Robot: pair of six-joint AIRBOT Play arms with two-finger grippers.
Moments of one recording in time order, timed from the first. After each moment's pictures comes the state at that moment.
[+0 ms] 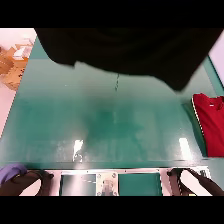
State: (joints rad) left arm -0.10 -1.03 2.07 1.20 -1.15 -1.35; right arm -0.45 -0.98 1.95 -0.59 1.21 1.26
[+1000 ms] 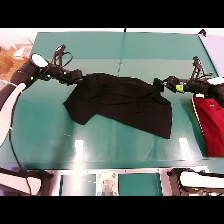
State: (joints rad) left arm -0.08 -1.64 1.44 0.88 -0.95 -1.31; right arm -0.28 -1.45 1.08 -0.62 0.84 1.02
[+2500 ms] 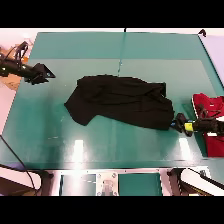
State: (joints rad) left arm 0.29 -1.69 1.63 0.89 -1.38 -1.22; right arm -0.62 -1.18 0.57 -0.87 1.08 1.28
